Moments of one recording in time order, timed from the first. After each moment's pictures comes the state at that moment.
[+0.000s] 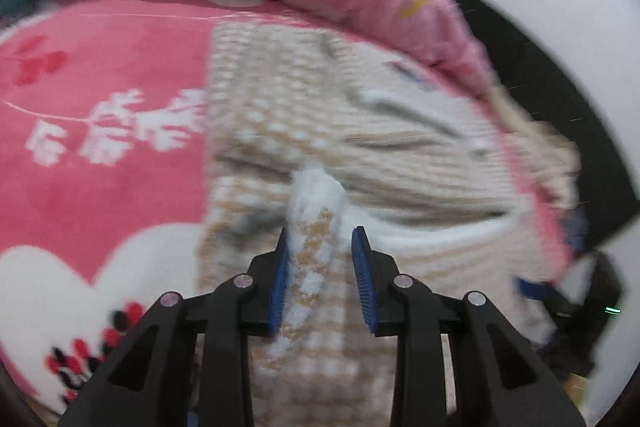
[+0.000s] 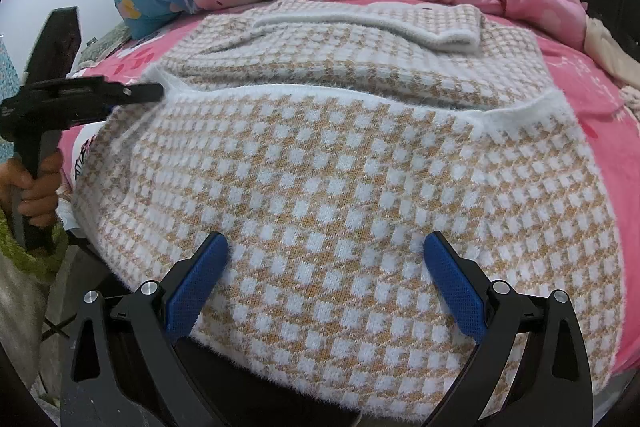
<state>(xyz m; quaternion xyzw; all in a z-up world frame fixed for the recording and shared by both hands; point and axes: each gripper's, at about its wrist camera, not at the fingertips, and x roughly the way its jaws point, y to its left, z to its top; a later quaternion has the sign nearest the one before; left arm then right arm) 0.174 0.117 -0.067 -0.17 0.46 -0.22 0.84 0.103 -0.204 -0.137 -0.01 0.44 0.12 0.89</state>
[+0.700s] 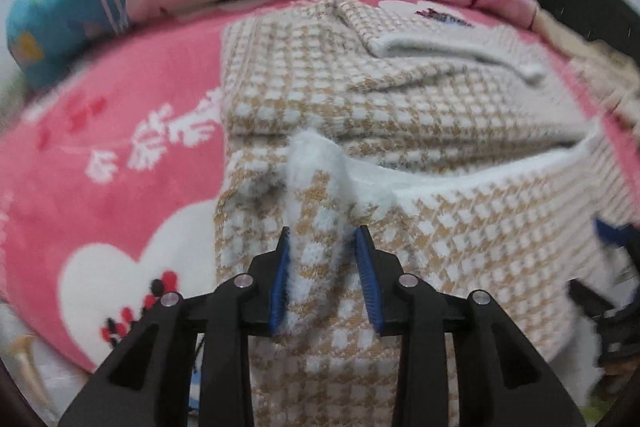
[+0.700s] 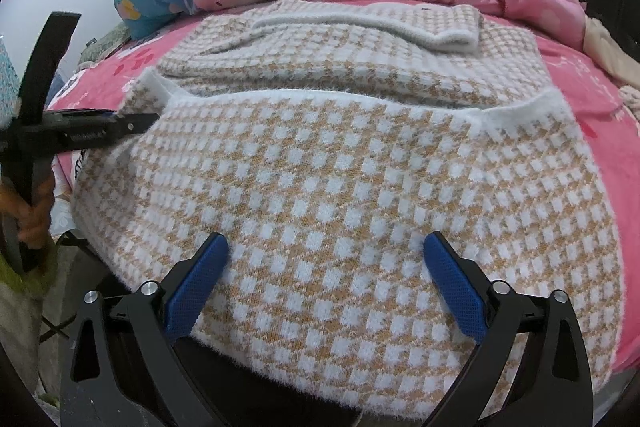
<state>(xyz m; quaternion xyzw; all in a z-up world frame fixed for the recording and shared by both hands) 0.149 0.056 -0.068 0.06 0.48 -0.07 0.87 0.105 -0.204 -0.134 -0.01 0.43 0.13 0.89</state>
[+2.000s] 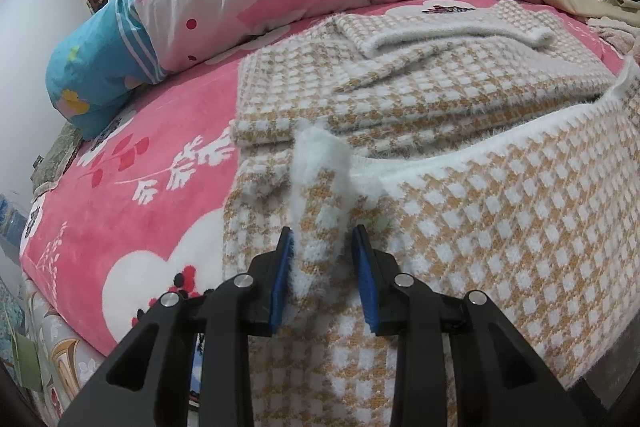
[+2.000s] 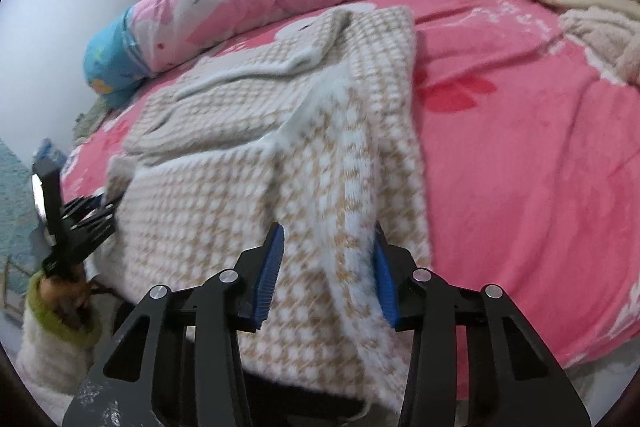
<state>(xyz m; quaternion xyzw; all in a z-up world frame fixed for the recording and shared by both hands) 0.132 0.028 -0.077 0.14 0.43 0.00 0.89 0.104 -0.335 -0.111 0.12 0.44 0.11 0.88</state>
